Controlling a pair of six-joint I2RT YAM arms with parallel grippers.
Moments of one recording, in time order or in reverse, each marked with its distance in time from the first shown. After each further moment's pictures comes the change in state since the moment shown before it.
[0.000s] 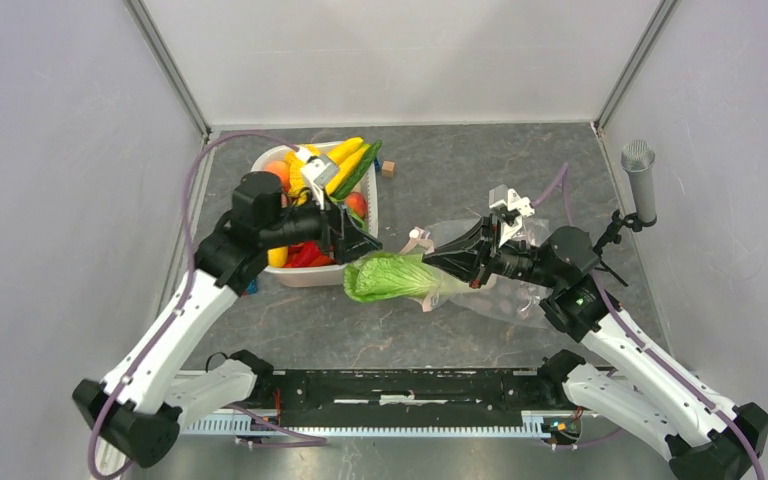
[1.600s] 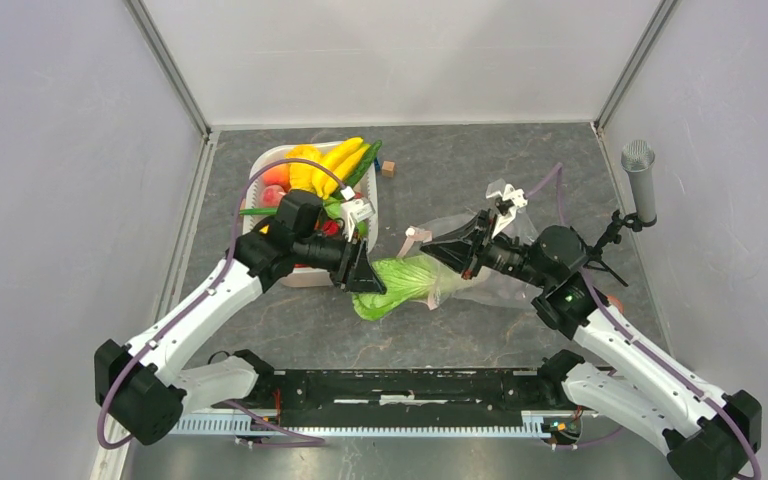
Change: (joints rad) left arm -0.085 0.142 -0.130 -0.110 0.229 0.069; right arm 0.000 0.047 -0.039 0.047 0.145 0.055
